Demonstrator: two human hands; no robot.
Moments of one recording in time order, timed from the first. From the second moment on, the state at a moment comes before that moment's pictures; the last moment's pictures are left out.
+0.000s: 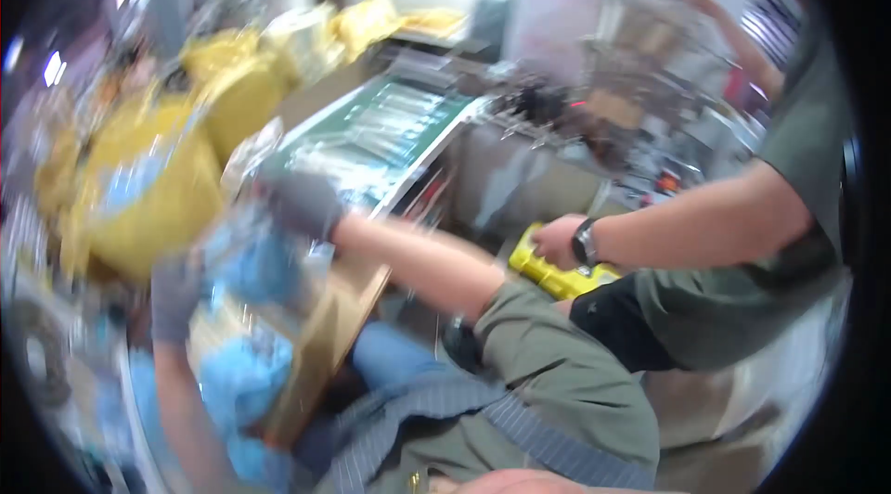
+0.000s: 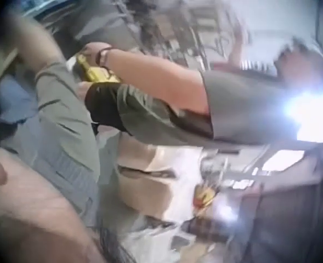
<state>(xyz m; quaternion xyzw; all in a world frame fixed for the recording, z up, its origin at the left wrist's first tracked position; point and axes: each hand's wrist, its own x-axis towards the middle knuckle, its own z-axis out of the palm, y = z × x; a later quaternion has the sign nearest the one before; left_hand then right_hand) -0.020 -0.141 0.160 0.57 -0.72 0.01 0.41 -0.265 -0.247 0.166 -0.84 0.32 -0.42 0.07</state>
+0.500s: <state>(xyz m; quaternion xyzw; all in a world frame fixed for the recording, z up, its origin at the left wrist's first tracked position) 0.043 0.034 0.091 0.82 -0.54 0.11 0.14 -0.147 -0.131 0.027 -0.91 0.15 -0.19 0.33</state>
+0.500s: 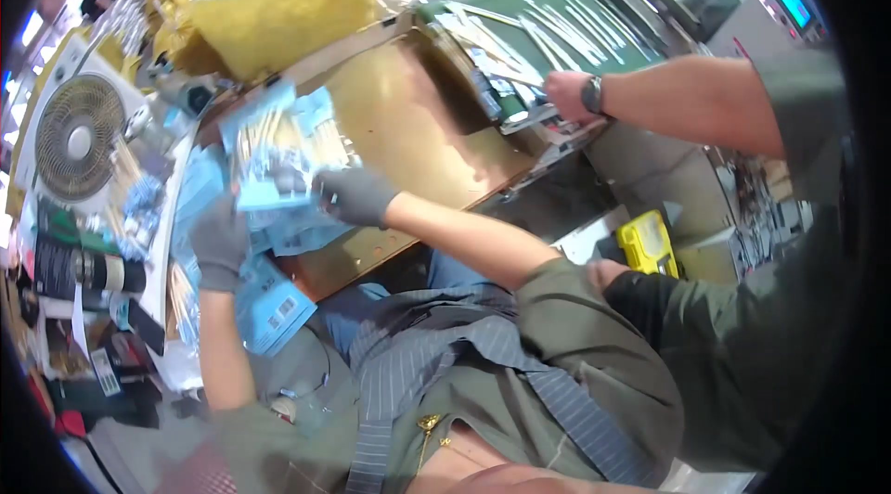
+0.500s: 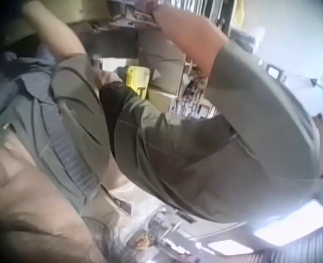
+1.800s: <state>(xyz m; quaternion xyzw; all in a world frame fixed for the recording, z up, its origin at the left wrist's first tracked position) -0.109 -0.184 -0.070 0.76 -0.48 -0.17 0.40 -0.230 -0.315 0.020 -0.85 0.52 -0.09 0.09</state>
